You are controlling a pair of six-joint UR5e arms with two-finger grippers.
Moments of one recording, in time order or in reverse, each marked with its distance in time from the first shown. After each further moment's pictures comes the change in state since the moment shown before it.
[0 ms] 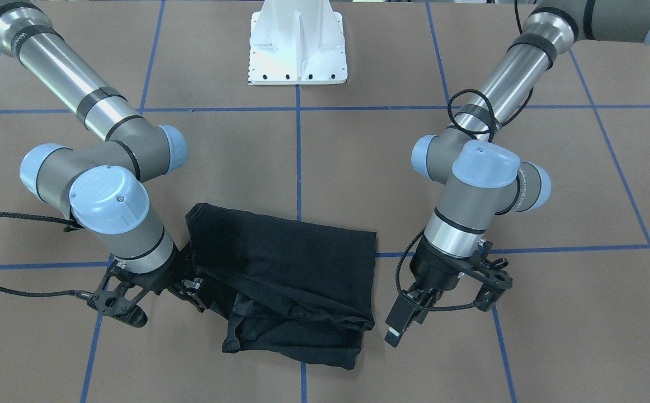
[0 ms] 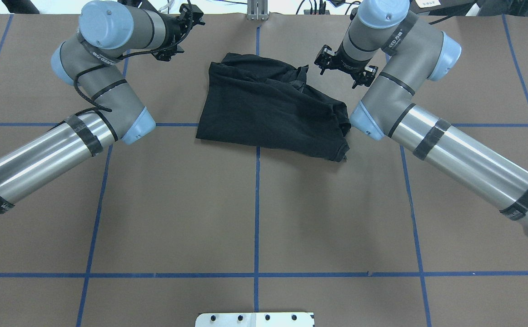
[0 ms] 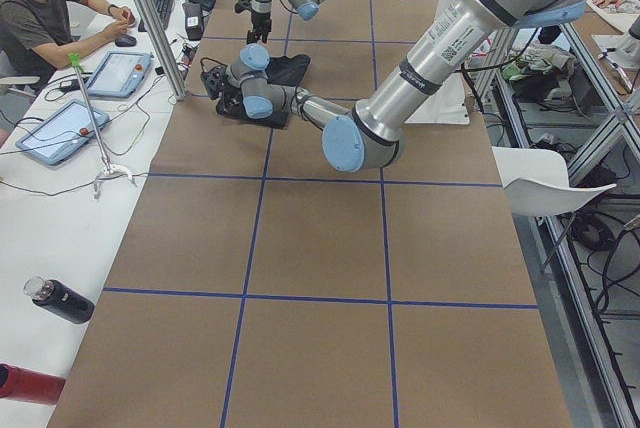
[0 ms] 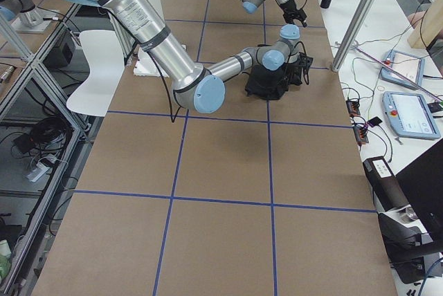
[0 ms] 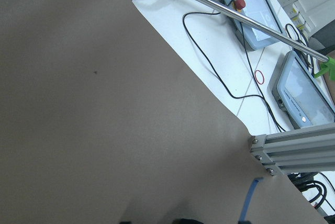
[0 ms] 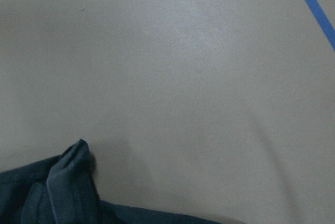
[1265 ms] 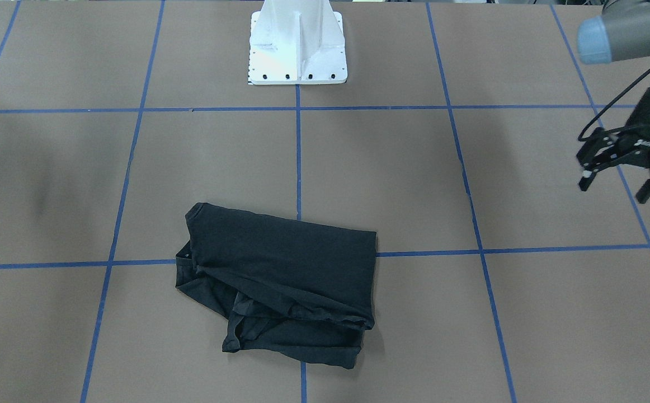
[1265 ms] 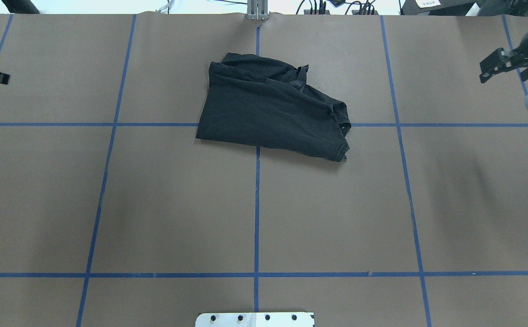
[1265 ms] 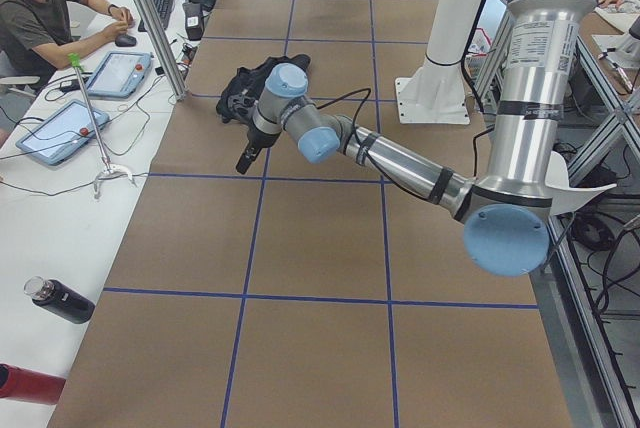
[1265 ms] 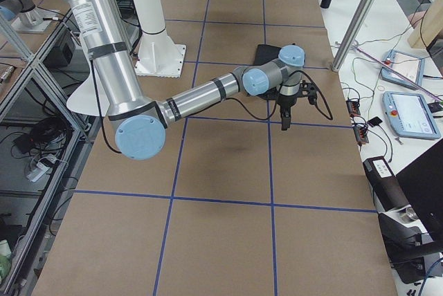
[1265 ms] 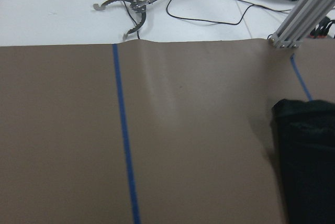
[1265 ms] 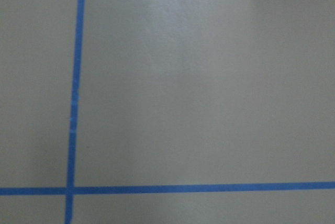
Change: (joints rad) left arm -0.392 0.778 -0.796 0.500 -0.371 1.467; right arm 0.395 -0.490 0.432 -0.330 0.219 -0.940
